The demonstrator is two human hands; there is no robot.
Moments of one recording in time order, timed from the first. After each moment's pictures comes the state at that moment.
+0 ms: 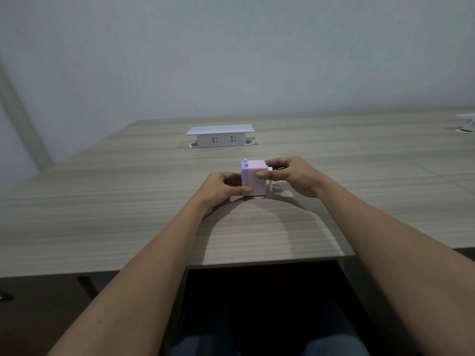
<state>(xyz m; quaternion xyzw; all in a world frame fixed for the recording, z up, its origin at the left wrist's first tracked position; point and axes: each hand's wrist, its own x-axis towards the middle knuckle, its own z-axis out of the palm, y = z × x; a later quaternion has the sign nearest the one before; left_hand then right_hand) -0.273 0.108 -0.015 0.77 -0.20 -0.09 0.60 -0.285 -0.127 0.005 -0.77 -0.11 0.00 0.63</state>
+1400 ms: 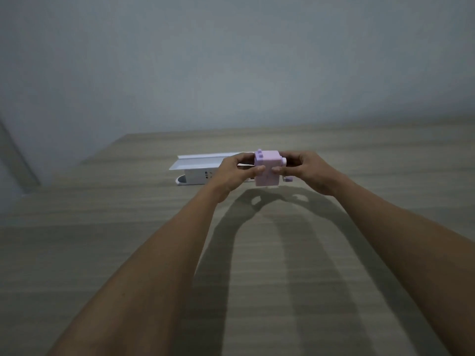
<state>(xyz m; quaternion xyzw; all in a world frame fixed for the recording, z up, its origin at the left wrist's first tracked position) -0.009 0.030 0.039 0.77 -0.22 0.00 0.60 -0.042 -0.194 0.044 -0.78 -0.15 -0.04 0.61</state>
